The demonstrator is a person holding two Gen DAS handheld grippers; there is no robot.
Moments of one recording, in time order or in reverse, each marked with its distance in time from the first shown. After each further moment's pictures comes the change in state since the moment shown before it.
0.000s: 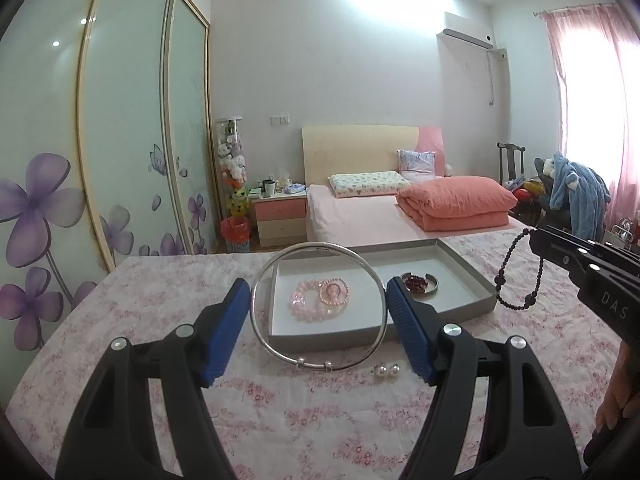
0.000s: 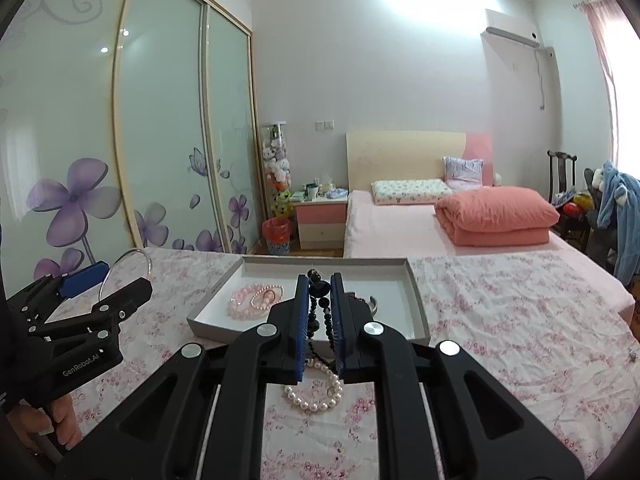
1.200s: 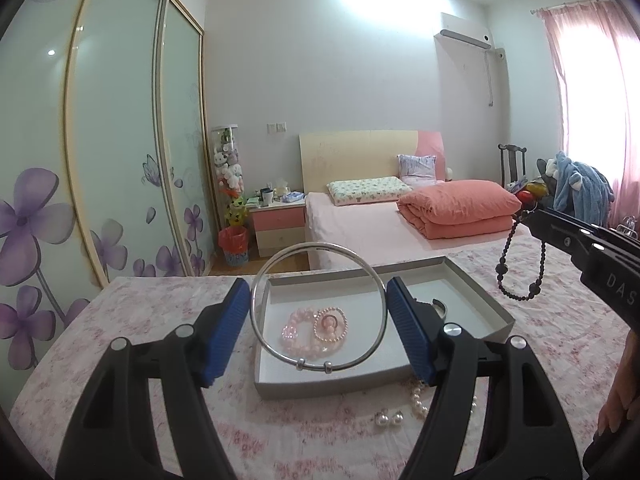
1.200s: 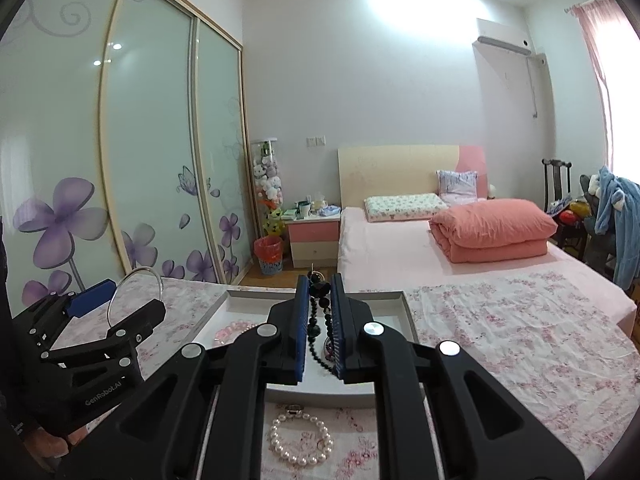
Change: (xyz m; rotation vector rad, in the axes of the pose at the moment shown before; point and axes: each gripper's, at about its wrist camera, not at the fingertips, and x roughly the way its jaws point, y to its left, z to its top) left arm 0.057 -0.012 0.026 0.021 -0.011 0.001; right arm 0.045 -0.013 0.024 0.026 -0.042 -0.025
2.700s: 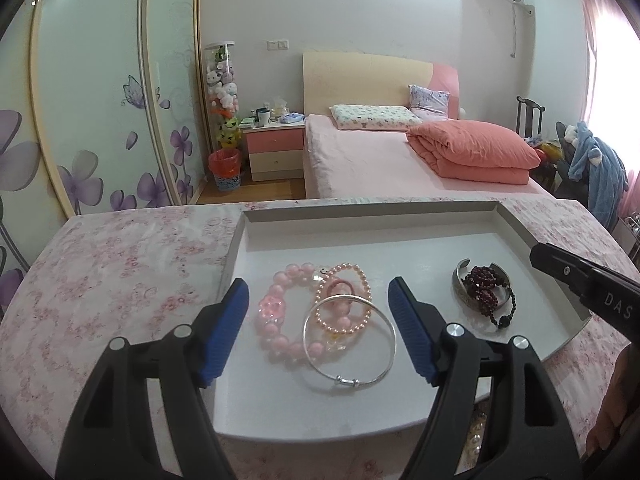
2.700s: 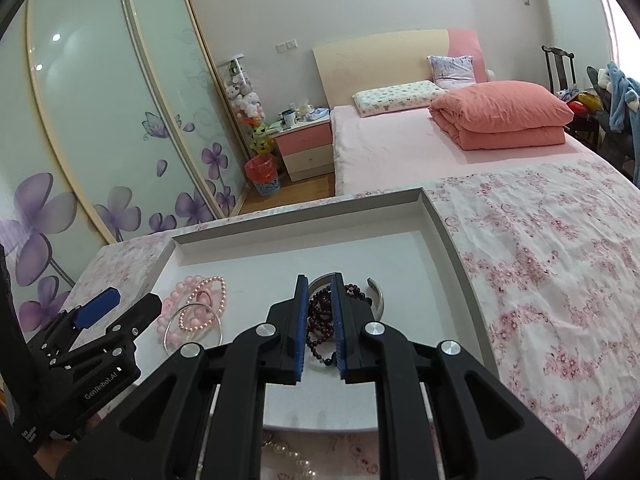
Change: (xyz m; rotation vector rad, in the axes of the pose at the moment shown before) left arm 0.146 0.017 -0.029 -0.062 0.284 -0.018; right arm 0.137 -0.031 -0.037 0.196 0.350 0.011
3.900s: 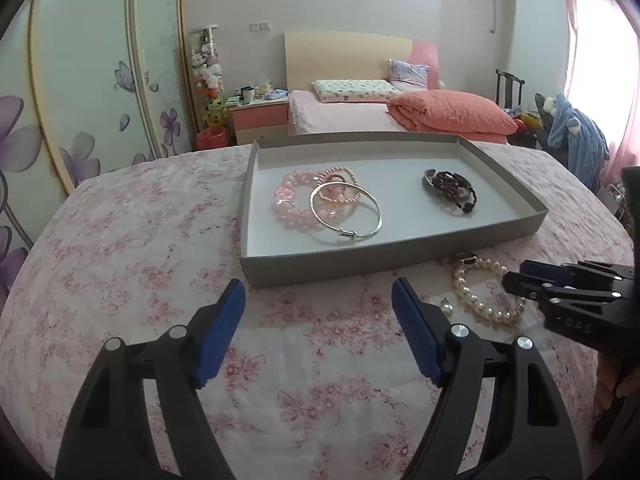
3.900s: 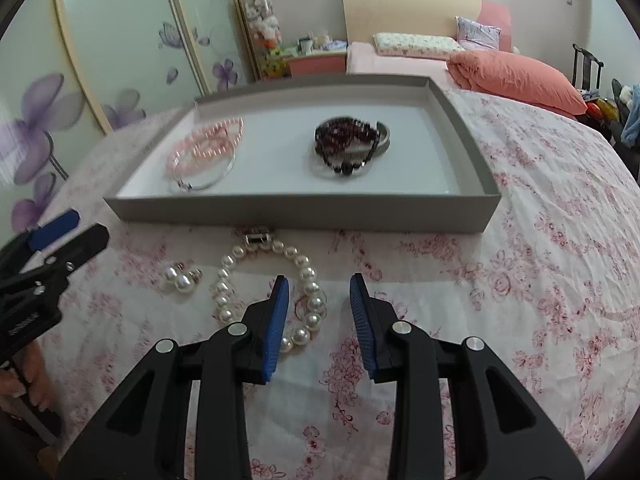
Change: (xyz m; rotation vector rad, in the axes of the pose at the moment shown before) left arm -0.071 0.013 -0.077 0.058 0.088 -0.057; right arm -0.029 0.008 -0.092 -0.167 0.260 -0.042
